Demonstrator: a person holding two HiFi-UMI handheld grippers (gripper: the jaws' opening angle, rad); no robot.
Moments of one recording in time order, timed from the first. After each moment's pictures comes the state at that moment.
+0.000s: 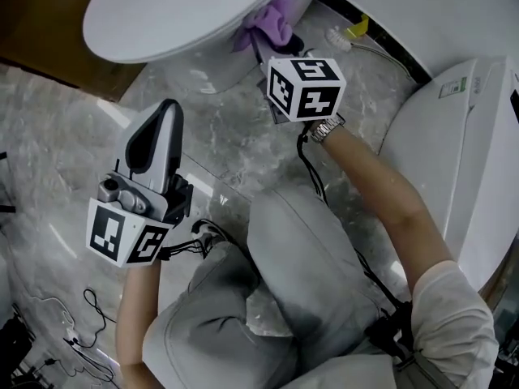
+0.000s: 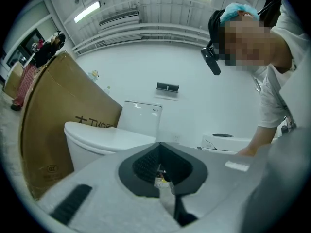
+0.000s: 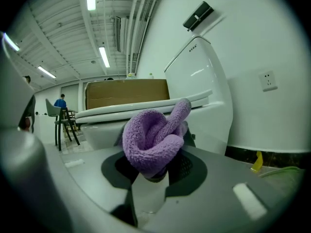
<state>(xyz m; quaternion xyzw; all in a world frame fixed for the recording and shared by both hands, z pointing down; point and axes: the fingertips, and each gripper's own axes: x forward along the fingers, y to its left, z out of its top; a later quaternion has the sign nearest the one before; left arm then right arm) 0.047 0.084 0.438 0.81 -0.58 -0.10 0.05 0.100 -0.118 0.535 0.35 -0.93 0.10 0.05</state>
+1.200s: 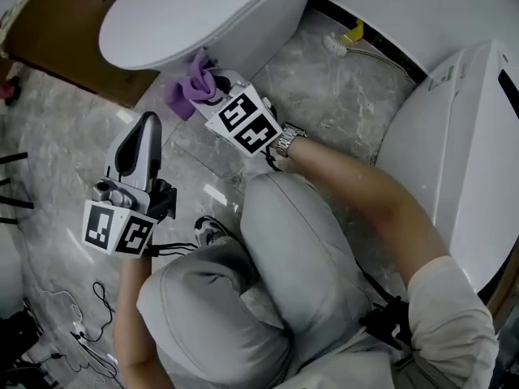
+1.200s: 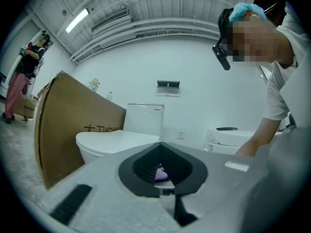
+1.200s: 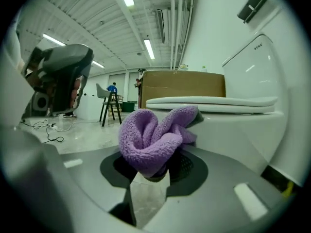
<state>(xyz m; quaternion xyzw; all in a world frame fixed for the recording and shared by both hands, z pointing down) 0.047 0.117 0.417 0.78 -0.62 -0.06 0.05 0.026 0.022 0.541 0.12 -0.99 0.00 0.13</state>
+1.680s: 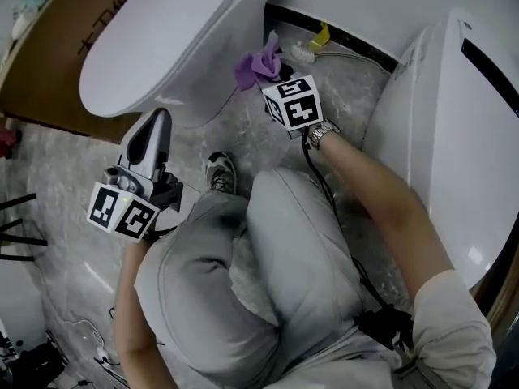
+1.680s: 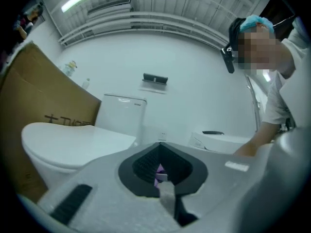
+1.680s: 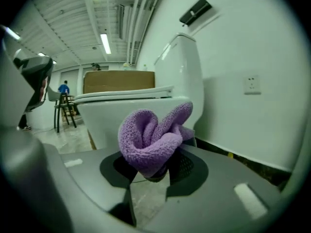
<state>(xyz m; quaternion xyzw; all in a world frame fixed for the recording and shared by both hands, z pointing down) 0.121 0.043 0.399 0.85 -0.52 -0.07 0.06 0.226 -0.141 0.563 0.36 -0.92 0.08 0.14</state>
